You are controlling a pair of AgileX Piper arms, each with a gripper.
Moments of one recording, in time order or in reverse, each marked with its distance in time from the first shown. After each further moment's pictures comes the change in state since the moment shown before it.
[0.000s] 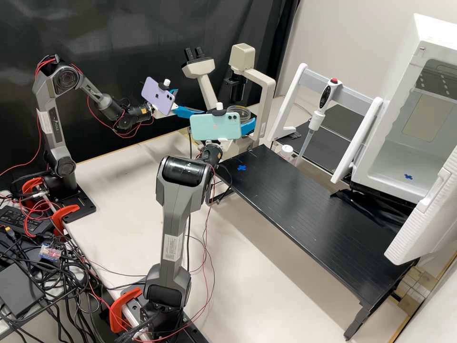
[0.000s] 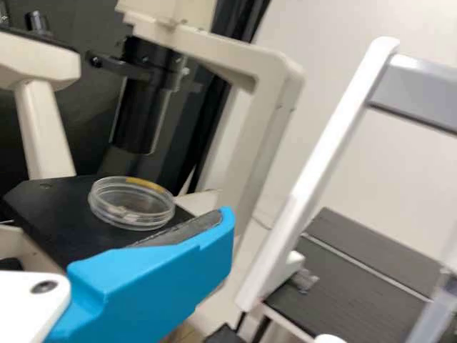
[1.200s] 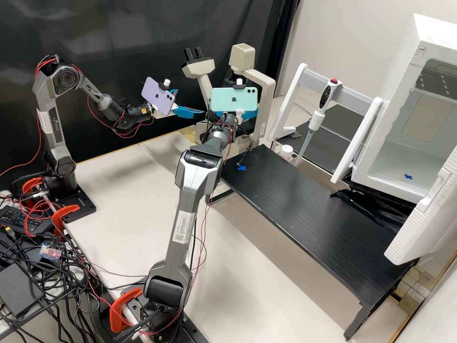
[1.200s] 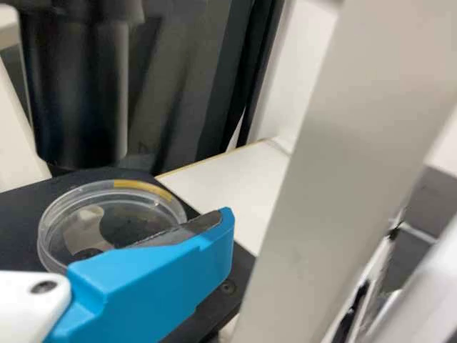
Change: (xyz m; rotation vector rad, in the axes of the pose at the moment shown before) left arm 0.000 0.000 0.000 0.000 0.000 0.000; right arm 0.148 0.005 0.004 0.149 -0.072 -0.241
